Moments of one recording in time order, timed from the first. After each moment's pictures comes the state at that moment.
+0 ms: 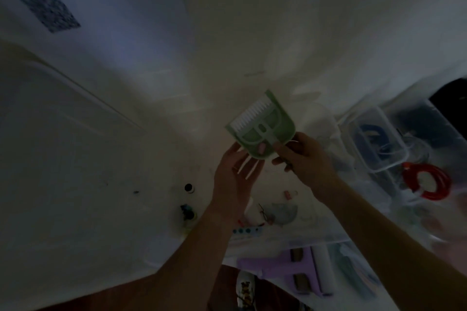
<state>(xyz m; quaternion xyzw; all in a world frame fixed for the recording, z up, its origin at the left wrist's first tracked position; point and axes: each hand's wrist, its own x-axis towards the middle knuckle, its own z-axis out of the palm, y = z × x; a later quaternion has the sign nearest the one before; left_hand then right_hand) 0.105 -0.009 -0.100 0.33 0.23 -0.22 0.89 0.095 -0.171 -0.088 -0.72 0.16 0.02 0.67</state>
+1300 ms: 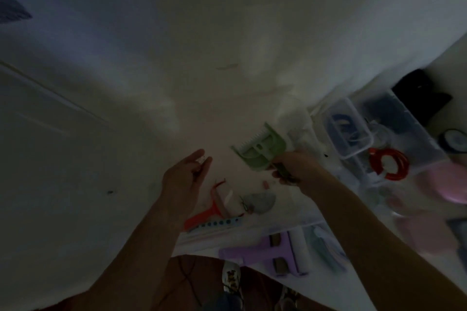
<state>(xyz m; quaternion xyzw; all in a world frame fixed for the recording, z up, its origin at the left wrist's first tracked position) 0.114 0.032 -0.103 0.43 0.33 -0.16 0.83 0.068 -0.193 -0.072 -0.67 0.37 0.19 0.62</state>
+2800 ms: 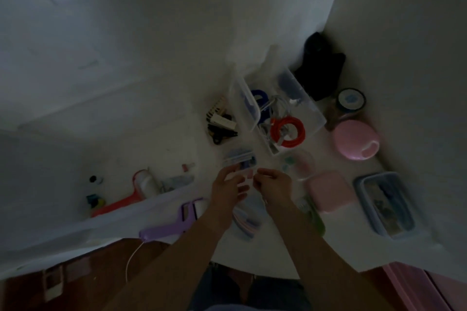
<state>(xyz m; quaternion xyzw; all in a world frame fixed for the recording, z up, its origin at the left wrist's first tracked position) -0.060 -0.263 -0.142 0.65 0.26 -0.32 0.64 -0.089 -0.368 -0.181 -0.50 0.54 0.02 0.68</state>
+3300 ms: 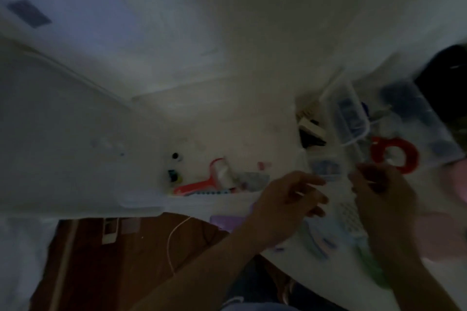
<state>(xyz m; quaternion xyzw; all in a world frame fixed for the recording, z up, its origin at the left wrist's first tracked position) -0.048 -0.155 -0.030 0.68 -0.05 -0.34 0.65 -0.080 -0.324 -0.066 -0.75 0.37 -0.11 0.54</state>
